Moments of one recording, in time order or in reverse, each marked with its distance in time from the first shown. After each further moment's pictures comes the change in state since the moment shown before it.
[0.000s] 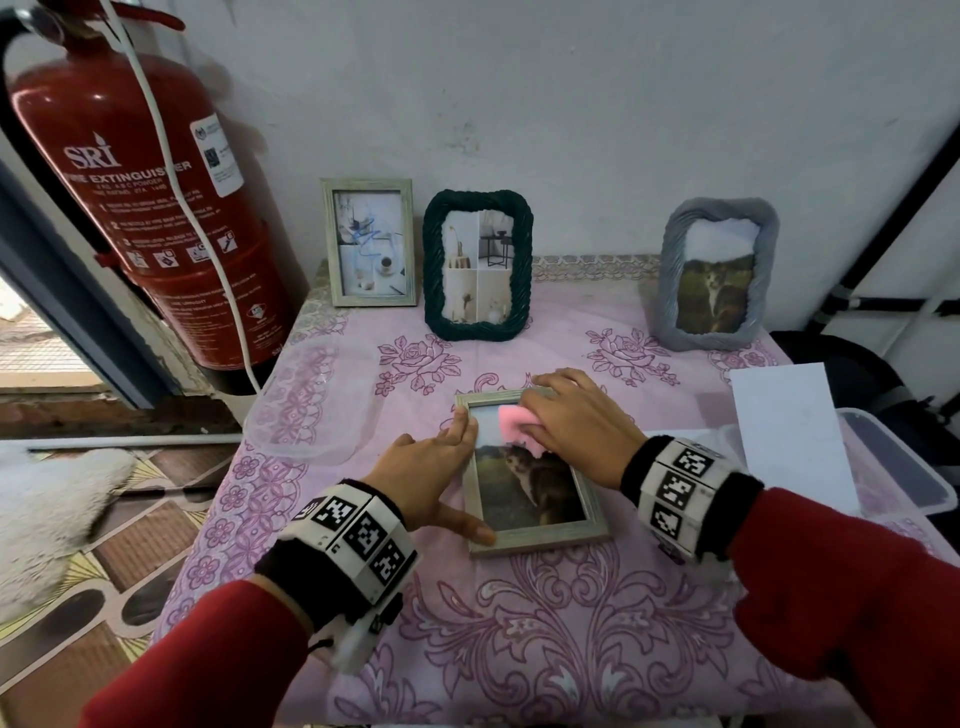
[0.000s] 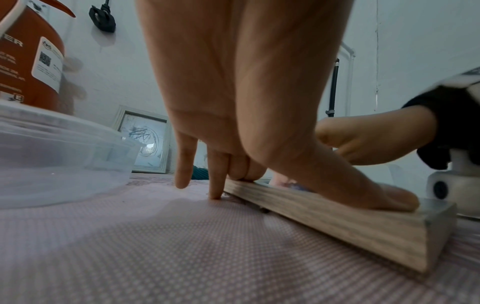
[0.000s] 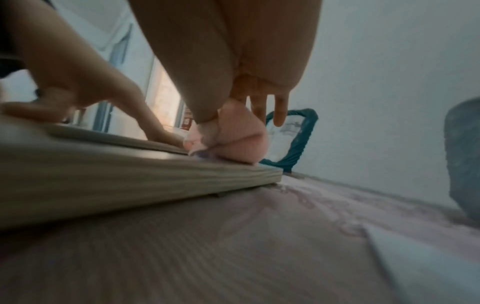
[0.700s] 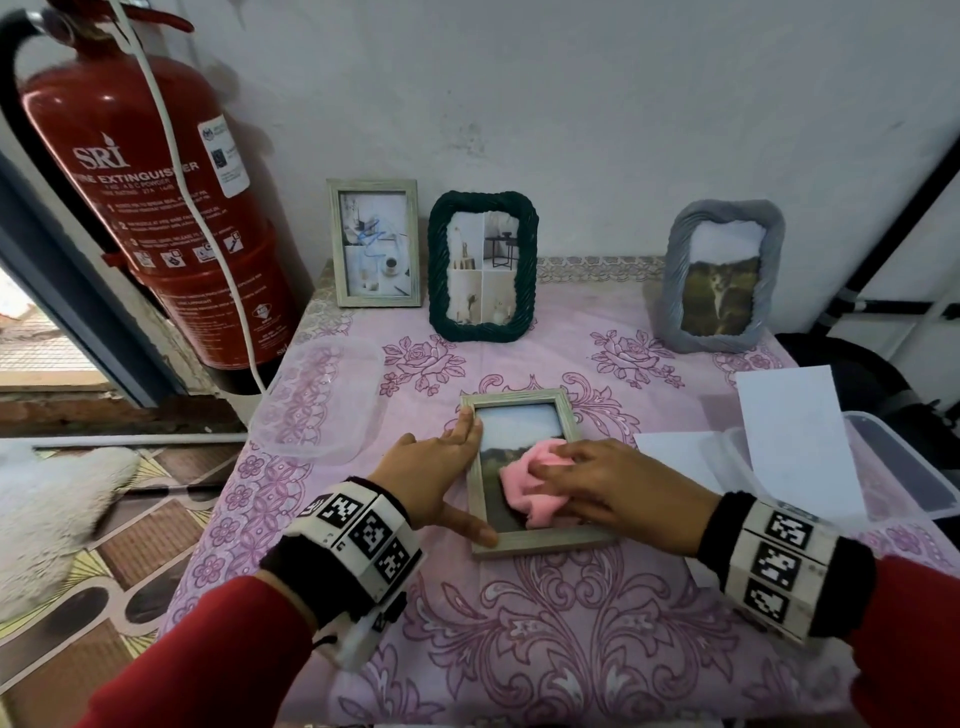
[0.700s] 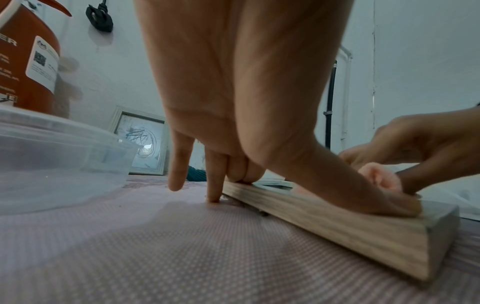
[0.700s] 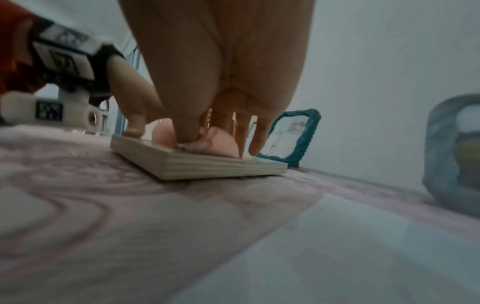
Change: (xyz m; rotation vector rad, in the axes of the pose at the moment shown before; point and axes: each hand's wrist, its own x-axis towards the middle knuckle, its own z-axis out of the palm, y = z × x) left_hand 0.002 -0.003 0.000 -0.003 0.002 -0.005; right_hand -0.057 -0.001 0.002 0.242 -0.151 -0.175
